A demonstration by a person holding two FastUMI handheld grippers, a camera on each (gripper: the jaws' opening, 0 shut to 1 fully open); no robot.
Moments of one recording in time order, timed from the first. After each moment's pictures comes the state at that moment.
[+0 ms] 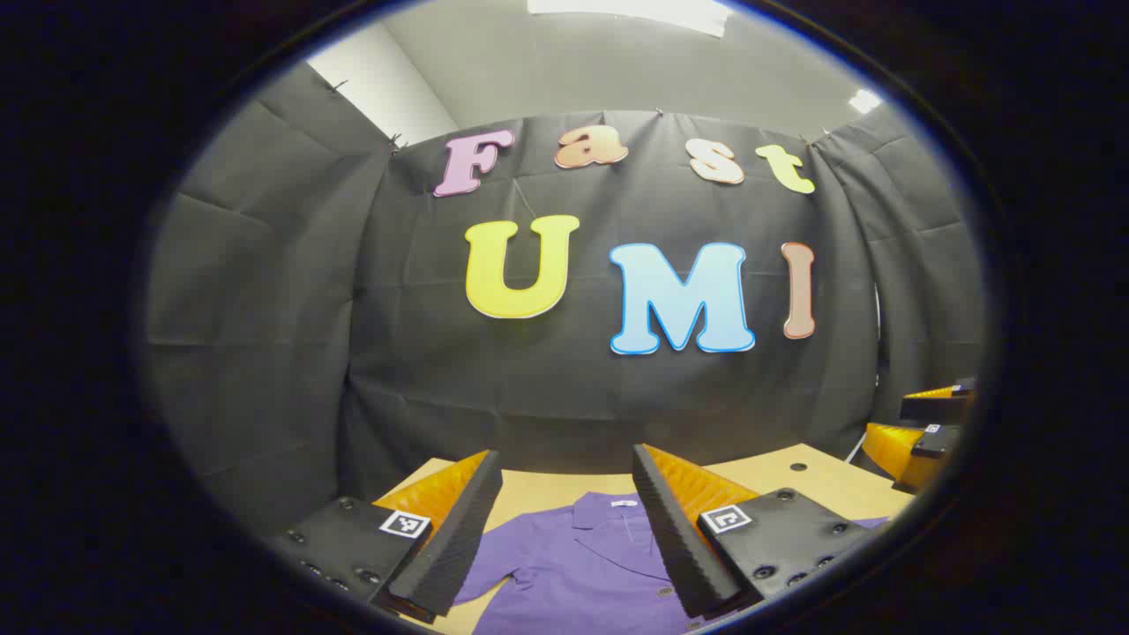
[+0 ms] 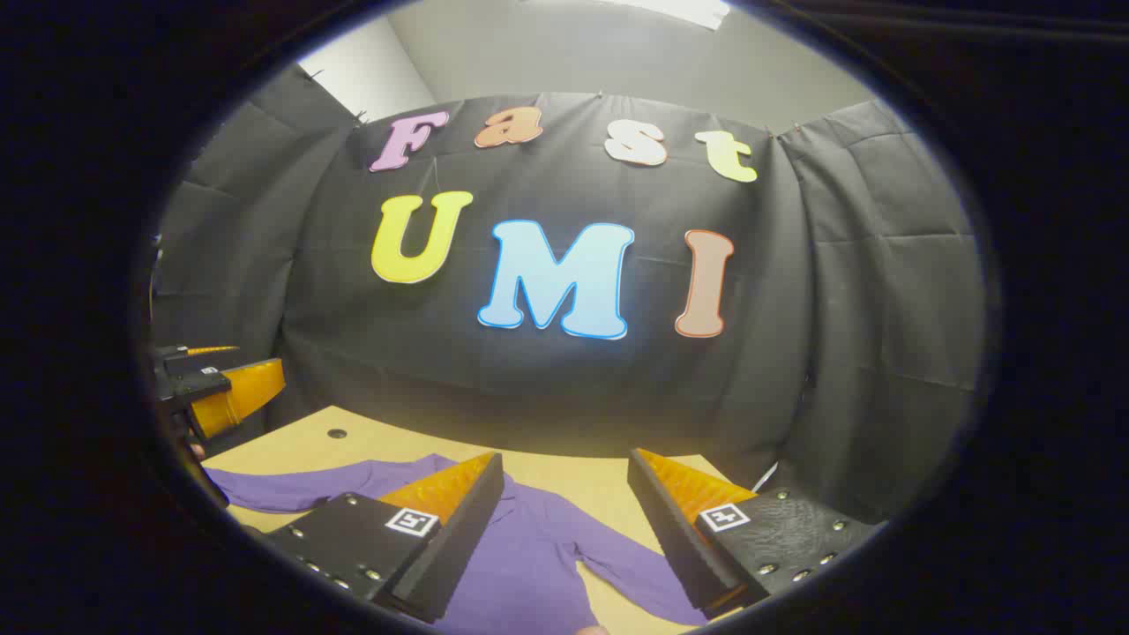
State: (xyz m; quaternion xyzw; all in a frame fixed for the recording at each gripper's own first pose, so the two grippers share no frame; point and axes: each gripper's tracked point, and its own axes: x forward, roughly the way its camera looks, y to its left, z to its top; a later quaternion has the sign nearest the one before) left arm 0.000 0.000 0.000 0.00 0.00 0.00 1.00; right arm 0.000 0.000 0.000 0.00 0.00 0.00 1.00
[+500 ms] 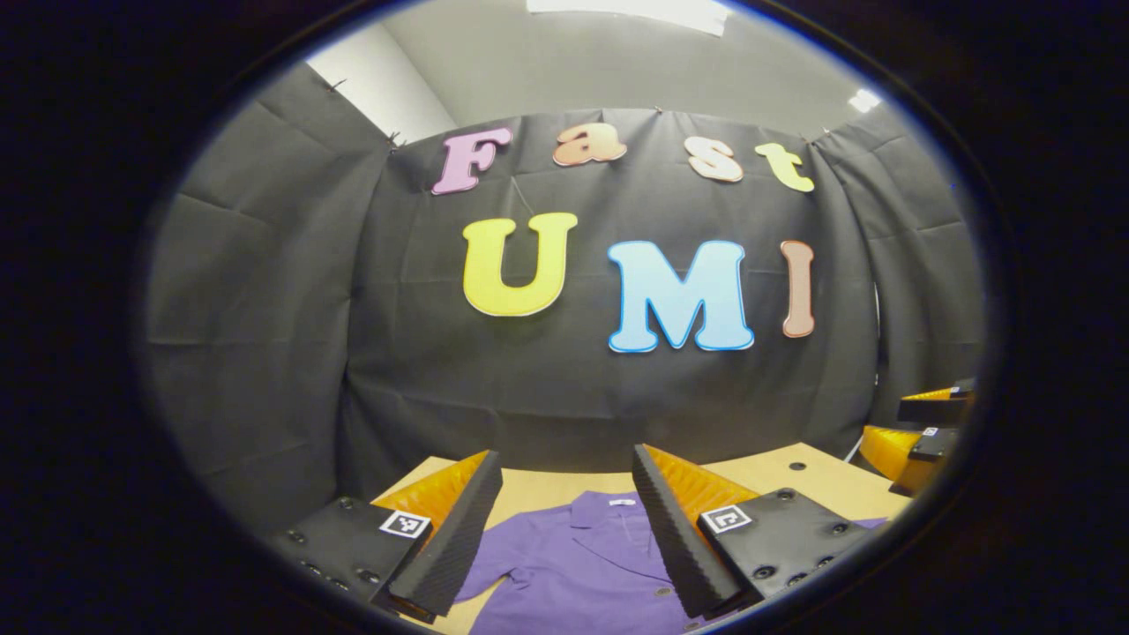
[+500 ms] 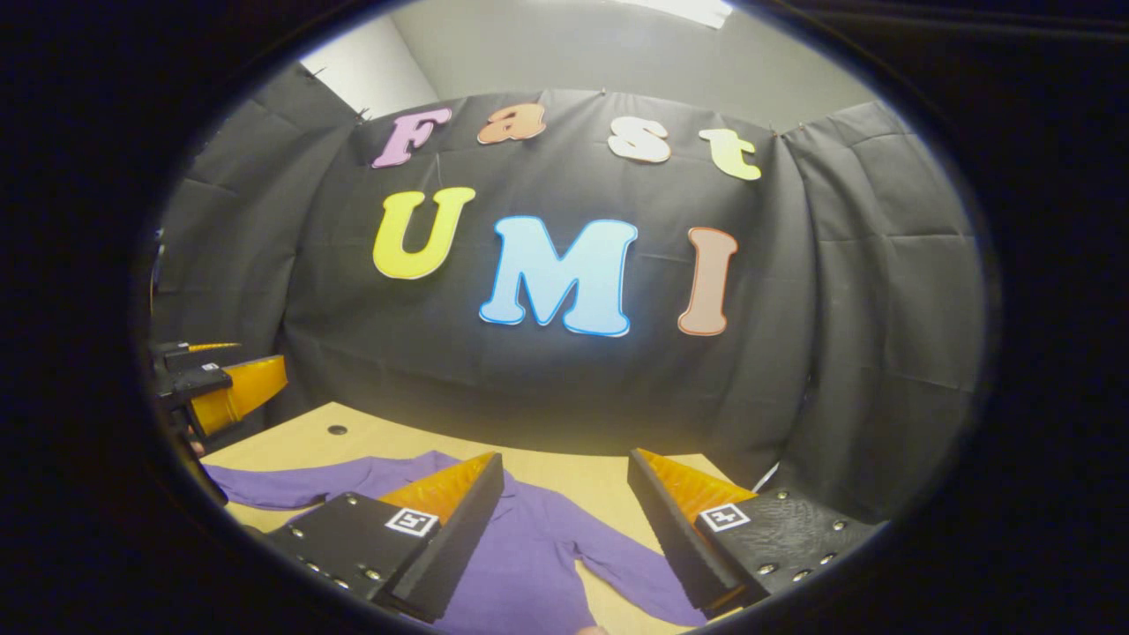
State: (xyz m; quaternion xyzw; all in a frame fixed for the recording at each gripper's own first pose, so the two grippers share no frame) left arm 0.003 -0.006 -0.005 0.00 0.00 0.00 1.00; right arm 0.002 0.000 -0.003 0.00 0.00 0.00 1.00
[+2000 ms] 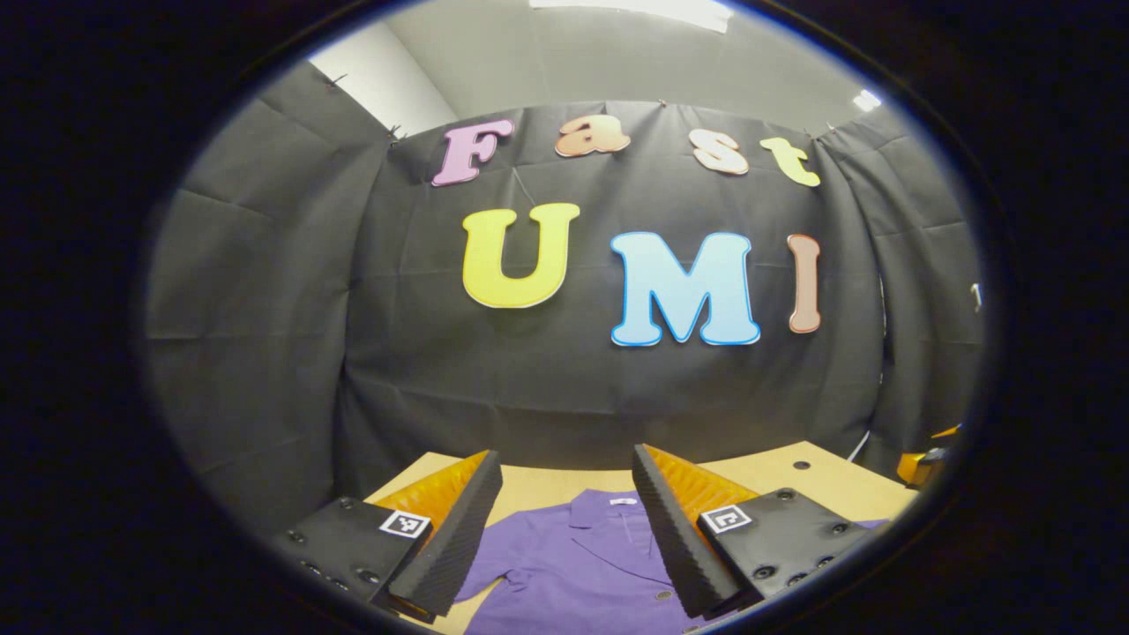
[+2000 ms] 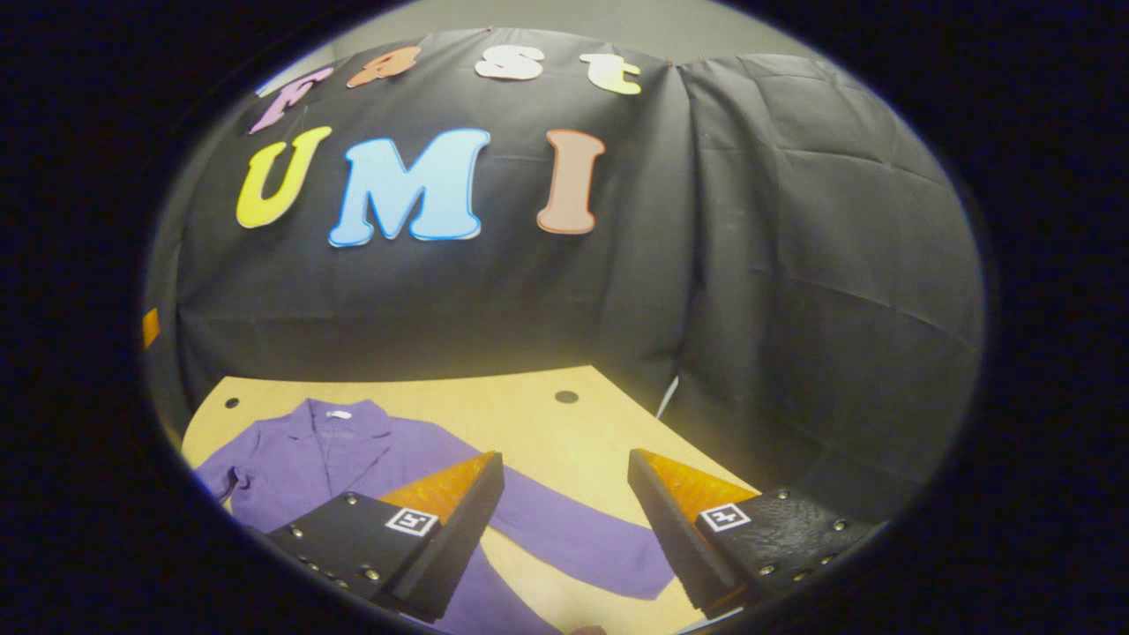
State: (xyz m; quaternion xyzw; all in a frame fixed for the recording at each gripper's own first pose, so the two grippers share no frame) left arm 0.027 -0.010 -0.017 0.00 0.01 0.00 1.00; right arm -0.006 -0.143 -0.127 0.06 0.16 -0.19 0.97
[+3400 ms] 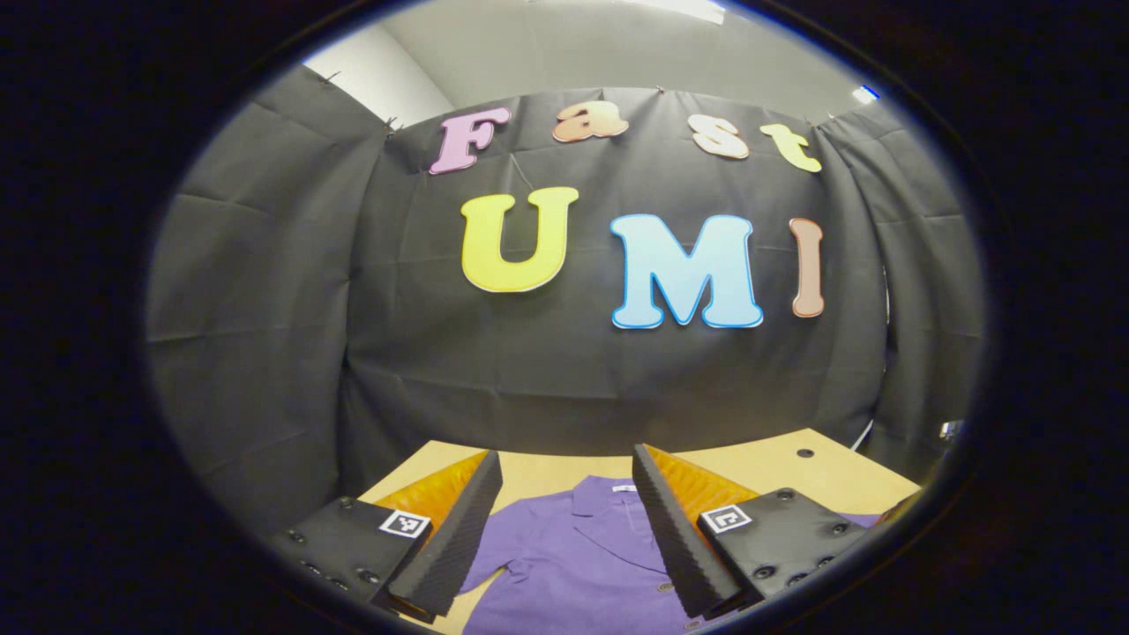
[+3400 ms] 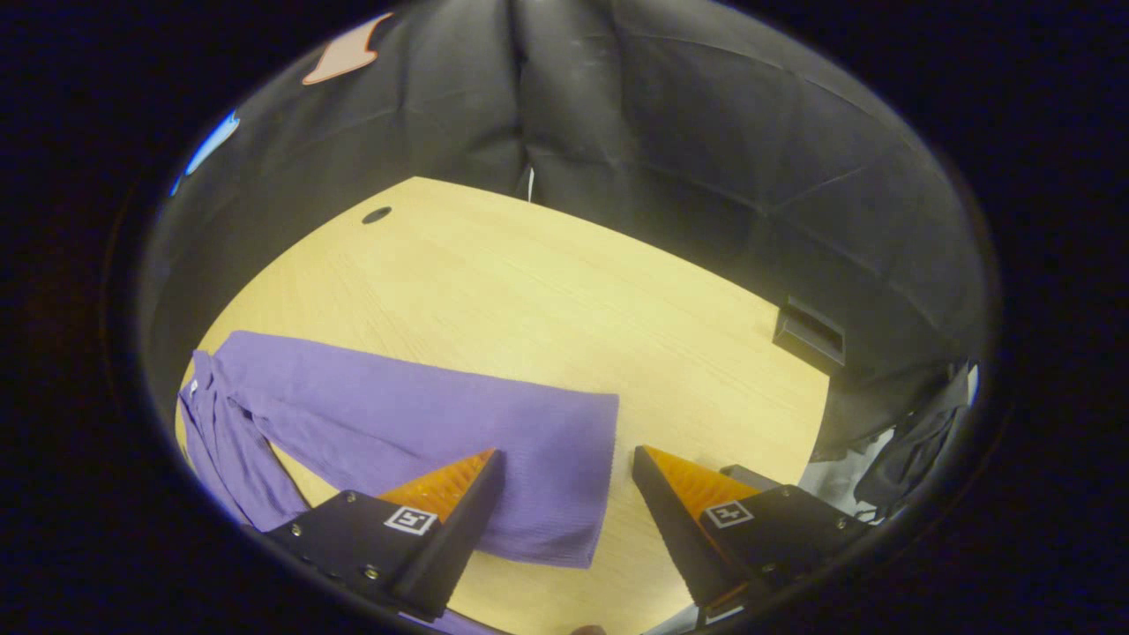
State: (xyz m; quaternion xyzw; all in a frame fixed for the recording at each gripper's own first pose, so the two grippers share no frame) left arm 0.025 -0.016 -0.034 0.00 0.04 0.01 1.00; right arm -0.048 -0.225 -0.375 0.26 0.42 -0.33 0.81
